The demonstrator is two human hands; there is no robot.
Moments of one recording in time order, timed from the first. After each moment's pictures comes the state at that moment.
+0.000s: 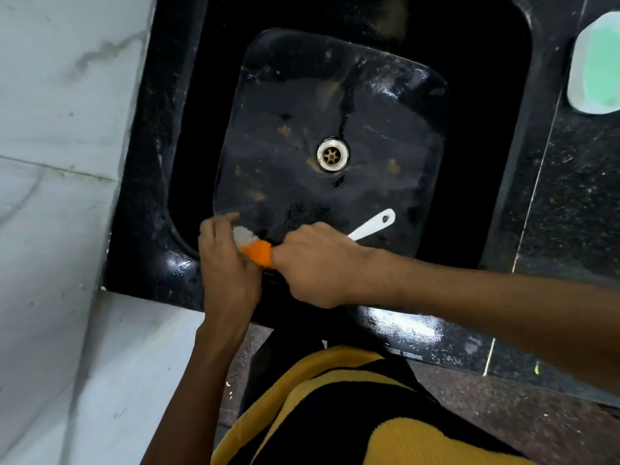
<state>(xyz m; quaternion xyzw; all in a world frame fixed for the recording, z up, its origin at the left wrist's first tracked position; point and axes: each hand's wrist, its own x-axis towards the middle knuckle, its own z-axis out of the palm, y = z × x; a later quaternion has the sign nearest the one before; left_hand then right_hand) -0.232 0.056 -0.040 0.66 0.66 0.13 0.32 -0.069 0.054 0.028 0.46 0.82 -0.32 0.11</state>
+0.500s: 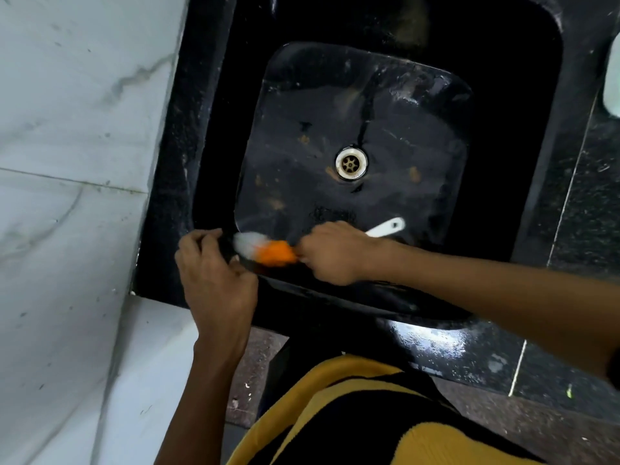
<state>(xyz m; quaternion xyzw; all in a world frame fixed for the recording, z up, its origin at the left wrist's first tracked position) -0.252 0.062 -0.019 0.66 0.72 0.08 0.19 -0.058 0.071 -0.038 0.49 0.79 -0.35 0.13</state>
